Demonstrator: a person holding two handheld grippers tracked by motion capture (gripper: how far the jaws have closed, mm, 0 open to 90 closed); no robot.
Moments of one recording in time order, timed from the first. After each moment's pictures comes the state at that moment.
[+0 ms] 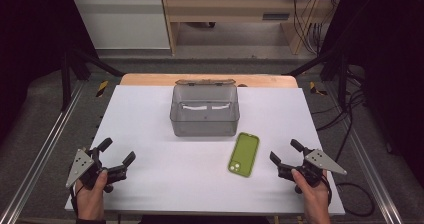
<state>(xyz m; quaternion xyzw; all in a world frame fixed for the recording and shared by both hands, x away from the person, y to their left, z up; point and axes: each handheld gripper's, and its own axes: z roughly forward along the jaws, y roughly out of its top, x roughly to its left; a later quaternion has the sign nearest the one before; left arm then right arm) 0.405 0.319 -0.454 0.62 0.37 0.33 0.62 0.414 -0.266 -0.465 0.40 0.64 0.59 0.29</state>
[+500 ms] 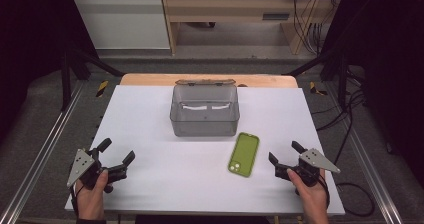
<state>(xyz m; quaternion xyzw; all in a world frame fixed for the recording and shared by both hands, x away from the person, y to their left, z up) 0.406 0.317 -0.455 0.62 0.38 0.33 0.61 0.414 -0.259 -0.466 0.43 0.66 0.52 0.32</state>
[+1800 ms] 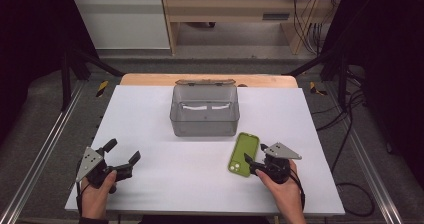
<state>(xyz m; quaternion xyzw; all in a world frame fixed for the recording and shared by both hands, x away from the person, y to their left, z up) 0.412 0.307 -0.459 0.64 0.39 0.31 0.58 0.428 -0.184 -0.460 0.43 0.74 0.45 0.25</state>
